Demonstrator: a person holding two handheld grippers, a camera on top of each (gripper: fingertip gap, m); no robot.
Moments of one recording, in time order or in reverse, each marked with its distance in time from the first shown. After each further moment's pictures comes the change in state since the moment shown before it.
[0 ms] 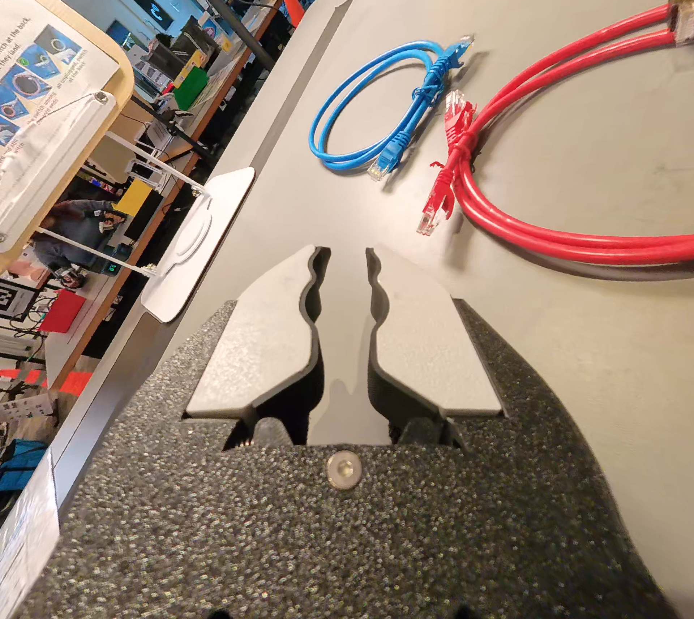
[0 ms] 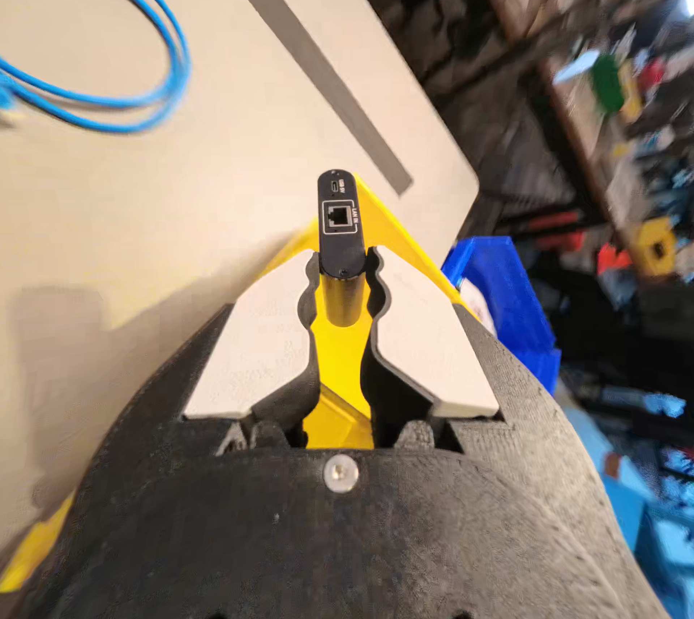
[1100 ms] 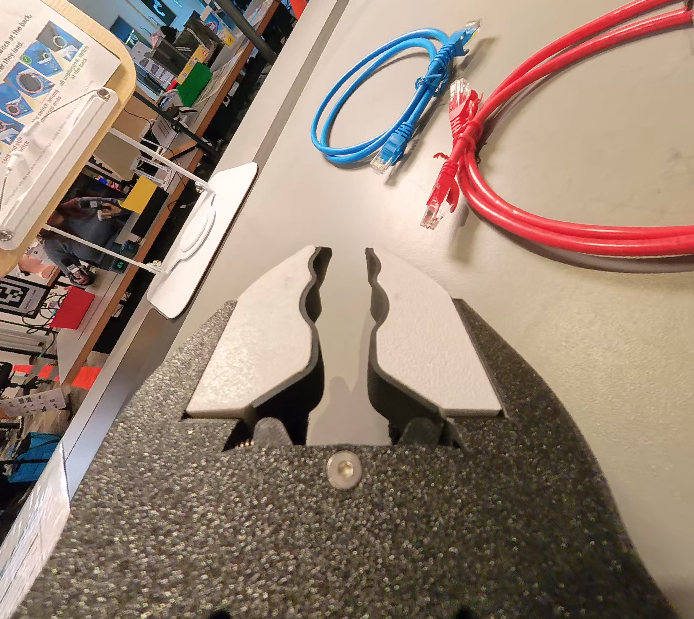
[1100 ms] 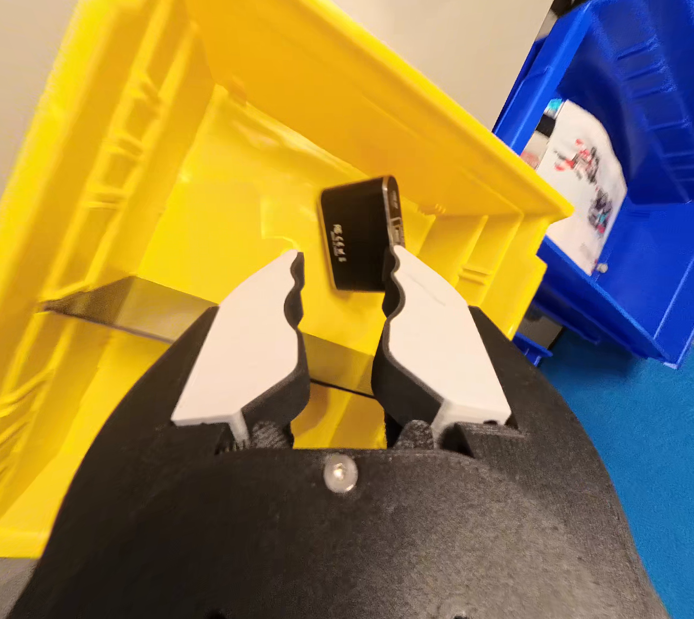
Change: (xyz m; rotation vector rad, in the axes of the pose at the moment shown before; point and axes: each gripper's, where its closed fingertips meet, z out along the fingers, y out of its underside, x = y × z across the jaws) left arm -0.001 0.004 0.000 -0.017 -0.011 0.017; right arm 0.030 0.115 0.063 -0.410 -0.152 0.319
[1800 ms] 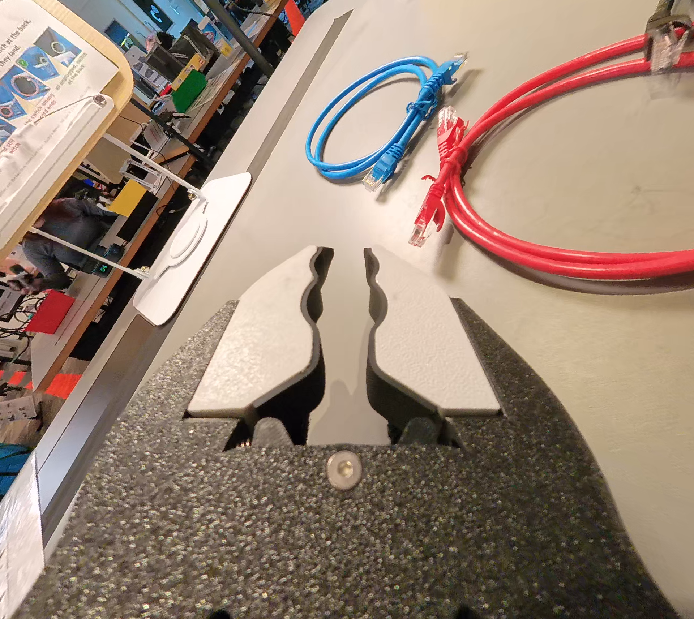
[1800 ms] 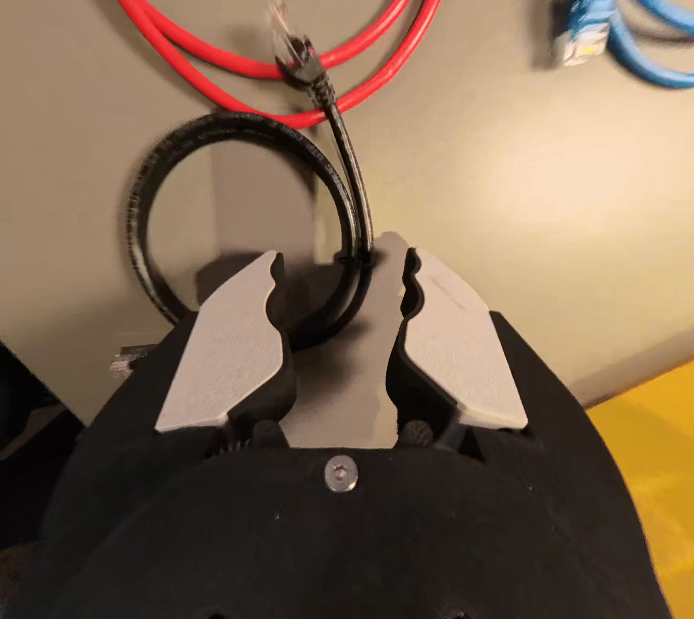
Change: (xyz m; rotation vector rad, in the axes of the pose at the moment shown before) left arm 0.004 -0.010 -0.002 0.033 0.016 -0.042; right arm -0.325 0.032 -0.040 0.038 -0.429 -0.499
